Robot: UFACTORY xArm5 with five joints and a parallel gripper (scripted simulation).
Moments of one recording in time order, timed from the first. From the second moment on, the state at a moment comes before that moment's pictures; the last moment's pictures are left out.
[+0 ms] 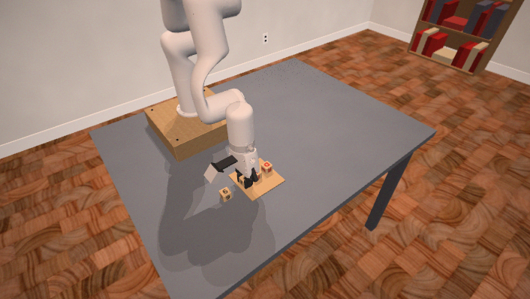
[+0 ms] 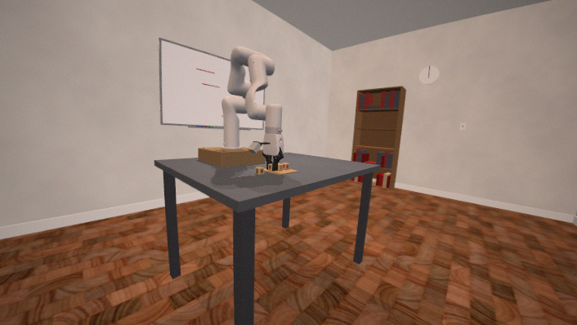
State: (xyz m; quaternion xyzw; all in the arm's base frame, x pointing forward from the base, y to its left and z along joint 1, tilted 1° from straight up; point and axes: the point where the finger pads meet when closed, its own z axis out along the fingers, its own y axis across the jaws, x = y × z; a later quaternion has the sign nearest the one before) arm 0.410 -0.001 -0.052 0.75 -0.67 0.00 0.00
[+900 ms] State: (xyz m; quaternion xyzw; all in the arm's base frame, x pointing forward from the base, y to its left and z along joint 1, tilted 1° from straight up) arm 0.410 -0.001 -0.055 0.75 -0.67 0.00 0.00
